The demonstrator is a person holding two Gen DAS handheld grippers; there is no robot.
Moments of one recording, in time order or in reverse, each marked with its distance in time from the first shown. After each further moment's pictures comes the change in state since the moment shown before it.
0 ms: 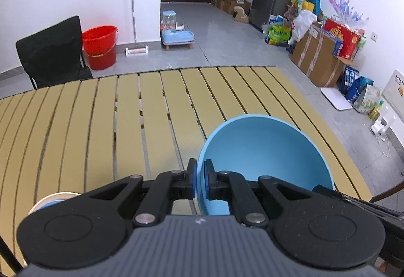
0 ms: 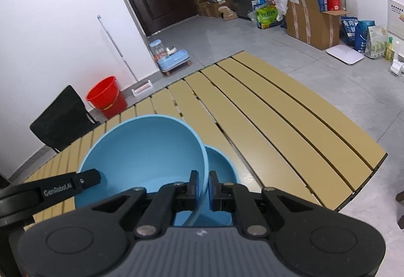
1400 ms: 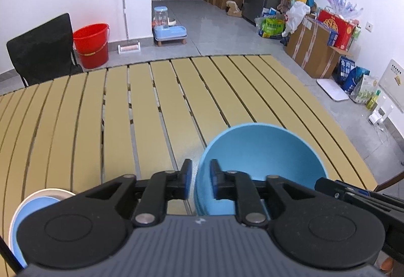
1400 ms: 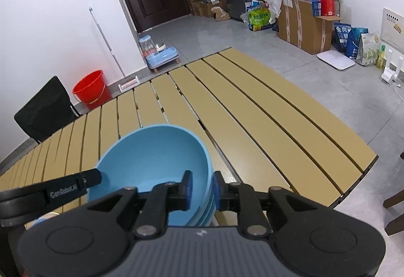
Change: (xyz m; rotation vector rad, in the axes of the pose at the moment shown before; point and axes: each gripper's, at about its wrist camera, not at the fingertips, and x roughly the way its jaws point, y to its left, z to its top) left arm 0.013 -0.005 -0.015 0.033 0.002 -0.014; right arm 0.015 0.000 -0.016 -0.040 -0.011 -0.067
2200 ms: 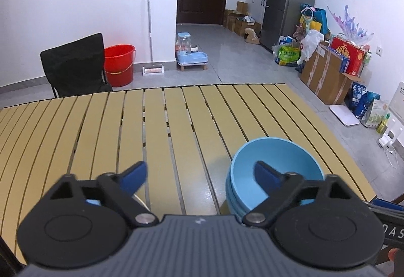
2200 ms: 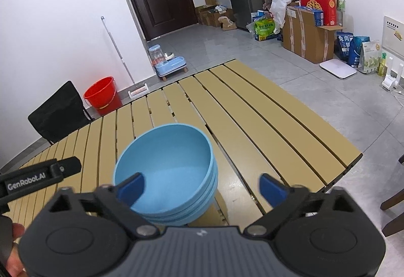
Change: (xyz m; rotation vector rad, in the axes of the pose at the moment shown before) left arm -0.081 0.029 -0.021 -0.048 -0.129 0.079; right arm -0.058 0.001 -0.015 -0.016 -0.041 0.033
